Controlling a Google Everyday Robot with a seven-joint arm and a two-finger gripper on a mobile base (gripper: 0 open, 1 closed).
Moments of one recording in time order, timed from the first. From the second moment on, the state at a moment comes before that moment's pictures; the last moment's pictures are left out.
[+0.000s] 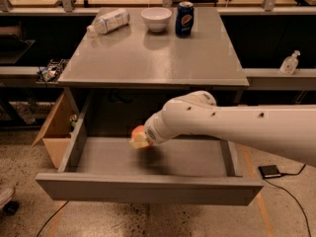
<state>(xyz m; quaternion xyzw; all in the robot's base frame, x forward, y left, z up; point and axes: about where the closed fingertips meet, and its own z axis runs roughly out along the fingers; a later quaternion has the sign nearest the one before) 0.570 0.045 0.671 -0.38 0.87 0.14 0.27</state>
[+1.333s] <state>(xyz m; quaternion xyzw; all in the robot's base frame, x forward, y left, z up) 0.594 -0.080 0.827 -0.29 0.84 0.09 0.45</state>
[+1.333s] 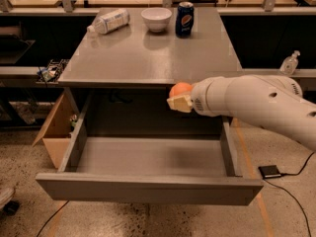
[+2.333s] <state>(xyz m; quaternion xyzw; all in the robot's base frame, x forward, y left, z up) 0.662 -0.085 0.890 -0.30 0.81 0.08 0.50</state>
